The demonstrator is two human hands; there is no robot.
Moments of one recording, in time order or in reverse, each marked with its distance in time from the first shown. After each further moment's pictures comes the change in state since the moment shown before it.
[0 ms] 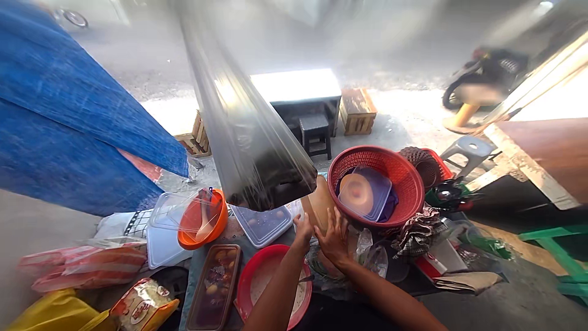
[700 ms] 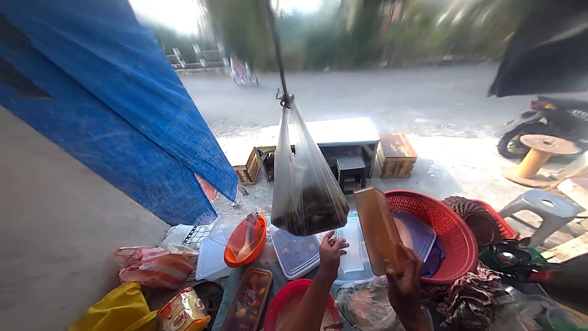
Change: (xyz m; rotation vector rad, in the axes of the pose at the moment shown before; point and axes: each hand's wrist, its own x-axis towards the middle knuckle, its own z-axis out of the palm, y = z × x) left_hand -0.008 0.047 -0.013 -0.312 -0.053 0.344; right_hand 0.009 0.006 -0.106 0.581 0.346 -0.102
